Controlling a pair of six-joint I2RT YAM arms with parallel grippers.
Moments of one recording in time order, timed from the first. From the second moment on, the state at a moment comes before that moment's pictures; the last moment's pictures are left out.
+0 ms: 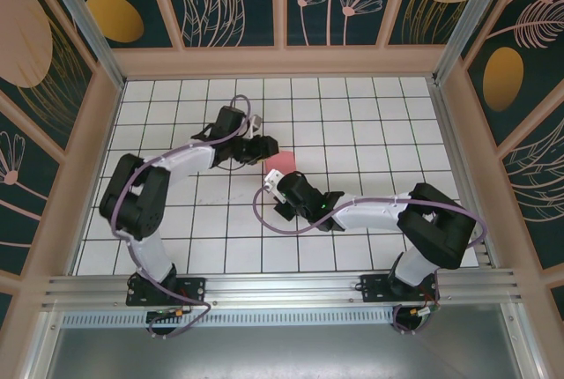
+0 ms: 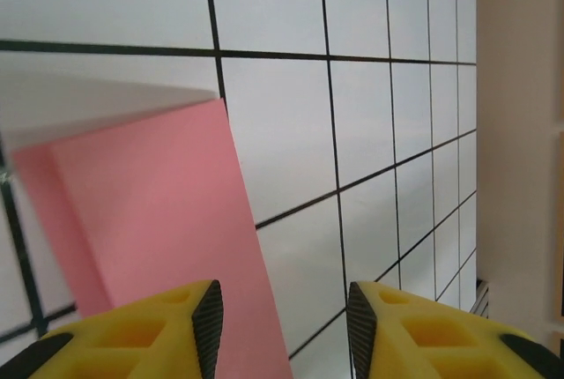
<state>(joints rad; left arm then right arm) -0.46 1.83 1.13 -0.12 0.59 -0.72 1.03 1.58 0.74 0.09 0.23 -0.08</state>
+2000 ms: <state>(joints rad) -0.49 2.06 1.25 -0.20 0.57 -0.58 0.65 1.78 0.86 0.01 -0.45 0.08</state>
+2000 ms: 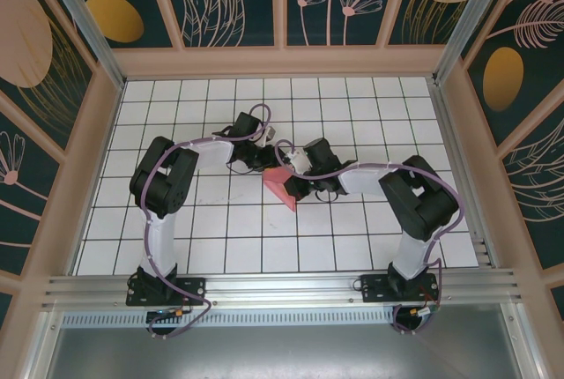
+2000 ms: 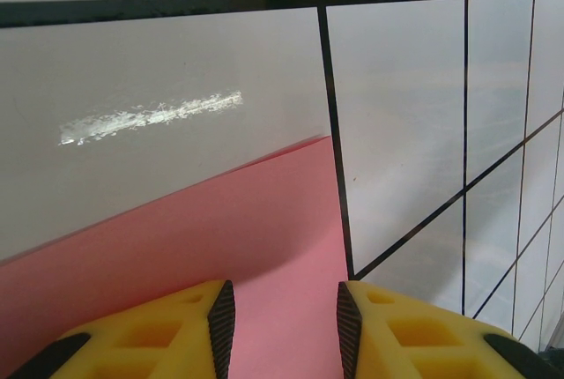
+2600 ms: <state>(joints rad) -0.49 2.06 1.25 -0.20 0.57 -0.58 0.64 1.80 0.86 0.01 -0.44 0.11</state>
